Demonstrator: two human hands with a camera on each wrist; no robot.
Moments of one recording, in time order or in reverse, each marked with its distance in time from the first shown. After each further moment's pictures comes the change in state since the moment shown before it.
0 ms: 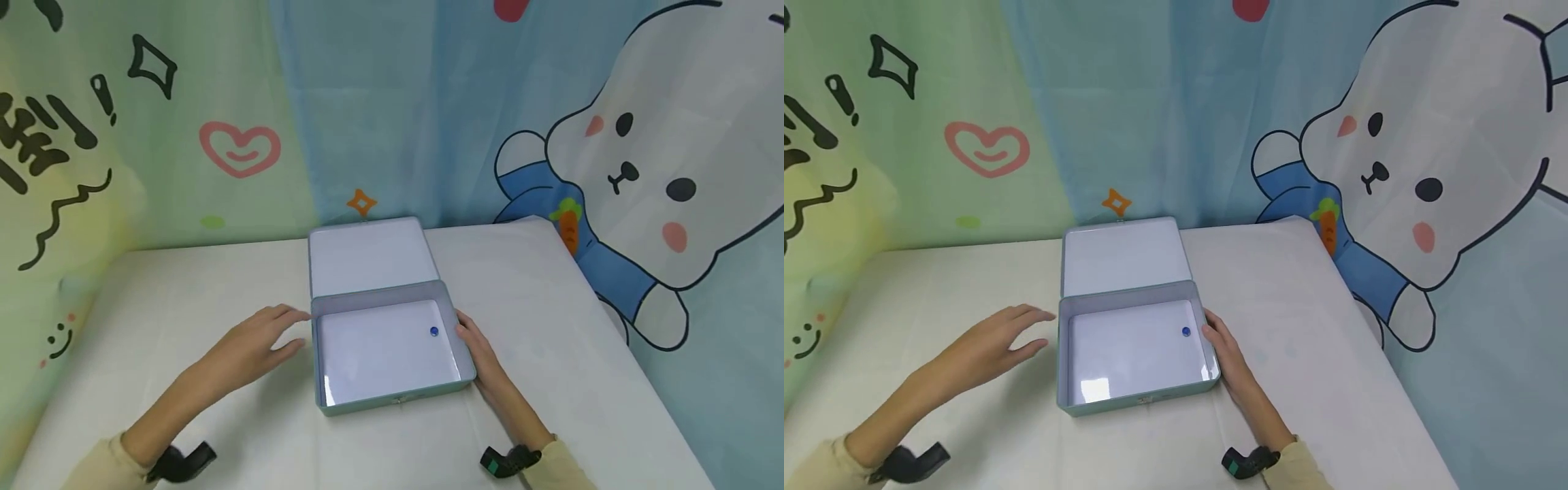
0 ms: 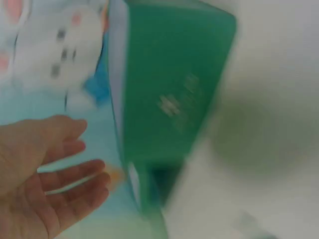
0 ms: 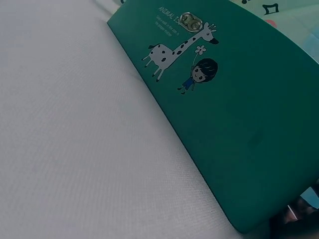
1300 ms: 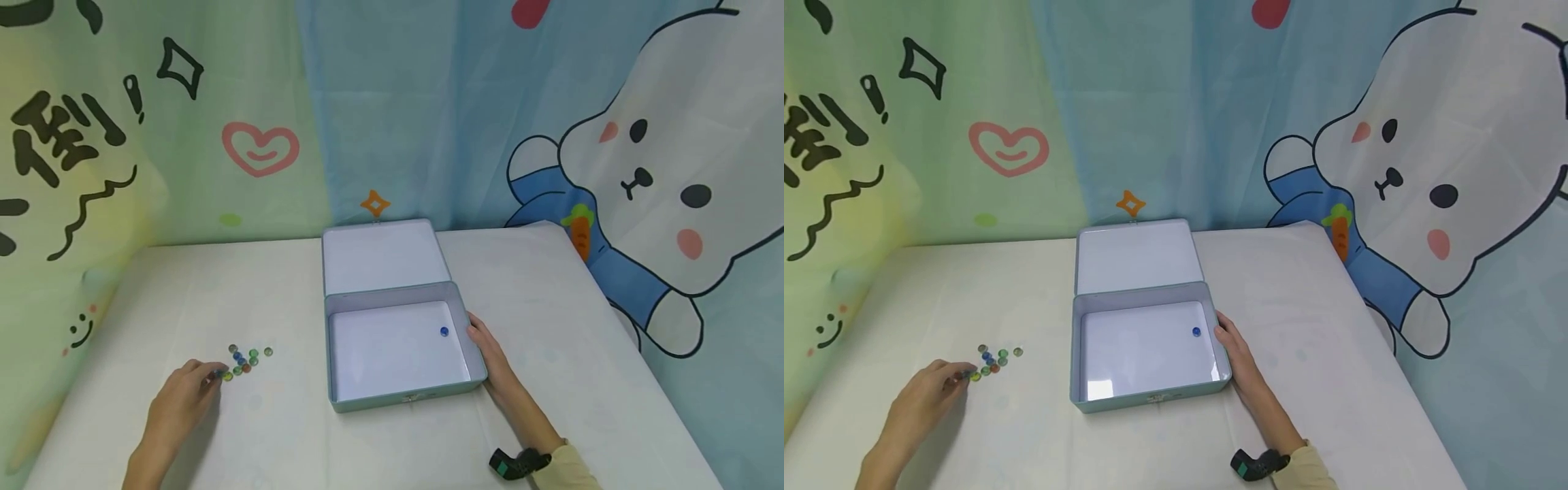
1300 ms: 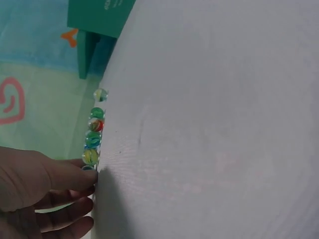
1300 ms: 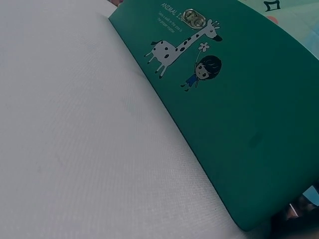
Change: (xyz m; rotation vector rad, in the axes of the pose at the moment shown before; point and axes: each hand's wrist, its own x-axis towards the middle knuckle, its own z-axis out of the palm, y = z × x) left_hand -0.124 -0.069 0.048 -0.037 0.103 -0.624; right_hand 0.001 0.007 0.001 -0.002 -0.001 -0.016
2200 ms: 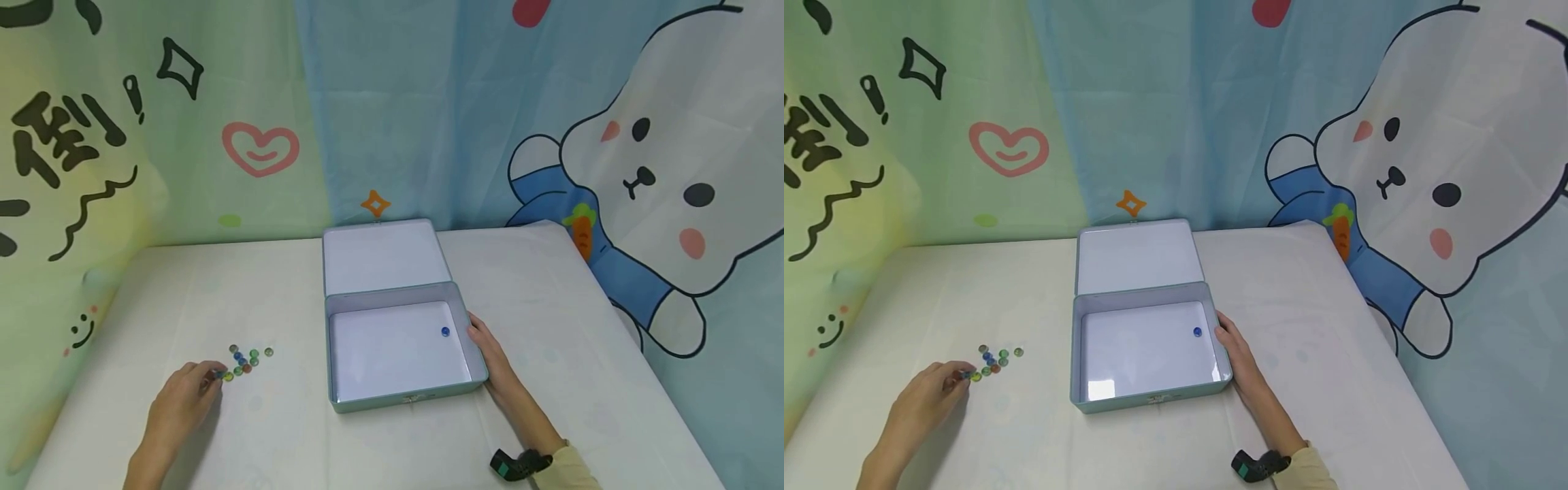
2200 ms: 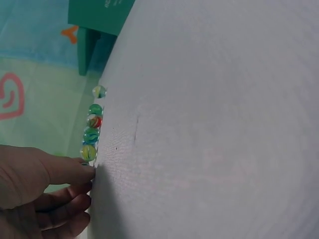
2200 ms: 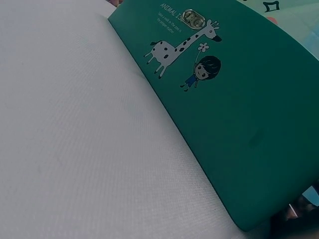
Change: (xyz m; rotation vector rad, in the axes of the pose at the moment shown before) left_hand 0.000 -0.002 0.005 -0.001 -0.001 -0.057; right_hand 0.001 0.000 0.000 0.031 -0.005 -0.010
